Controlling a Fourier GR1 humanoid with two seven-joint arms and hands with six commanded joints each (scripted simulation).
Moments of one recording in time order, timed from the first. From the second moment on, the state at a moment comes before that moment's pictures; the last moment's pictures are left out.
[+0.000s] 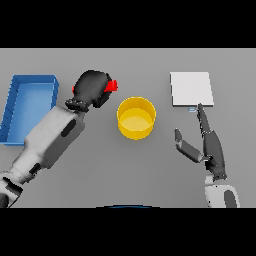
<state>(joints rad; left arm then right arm) -0.77 0.29 -0.54 -1.07 -0.69 -0.01 0.25 0.12 -0.07 0.12 -1.73 0.26 -0.06 -0.05</state>
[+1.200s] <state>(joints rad) -1.19 0.29 -1.11 -0.85 -1.06 -0.30 0.04 0.14 -0.01 0.12 -1.70 0.25 -0.09 -0.09</state>
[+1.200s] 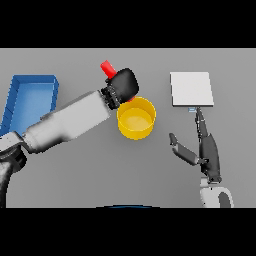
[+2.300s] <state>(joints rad) -1.61 0.38 -1.15 -0.60 -1.01 -0.23 -0.10 0.13 -0.02 0.13 -1.71 0.27 -0.11 -0.10</state>
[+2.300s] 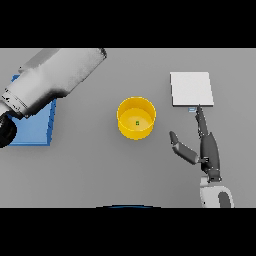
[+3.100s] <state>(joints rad) -1.26 0.69 -0.54 -0.50 -0.21 0.08 0.21 0.10 -0.05 0.11 -1.65 0.23 -0.06 -0.15</state>
